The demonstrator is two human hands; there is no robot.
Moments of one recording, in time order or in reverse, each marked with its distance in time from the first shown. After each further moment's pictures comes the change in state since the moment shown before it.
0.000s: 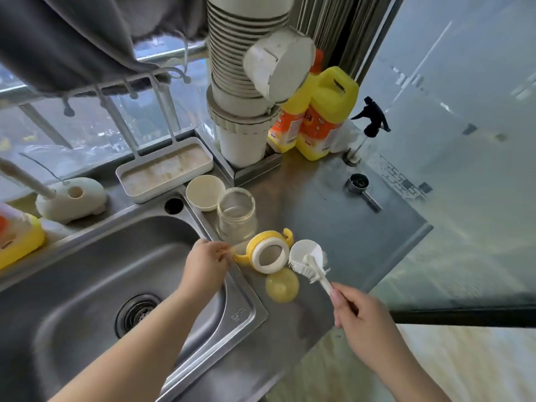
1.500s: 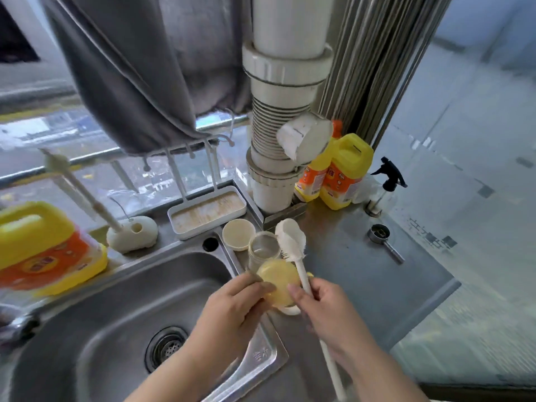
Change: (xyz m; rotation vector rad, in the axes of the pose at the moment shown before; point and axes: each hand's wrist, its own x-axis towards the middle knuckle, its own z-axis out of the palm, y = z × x) left_hand -0.072 0.050 -0.070 -0.069 0.168 0.874; right_hand 0.035 -0.093 0.014 0.470 -0.211 -0.008
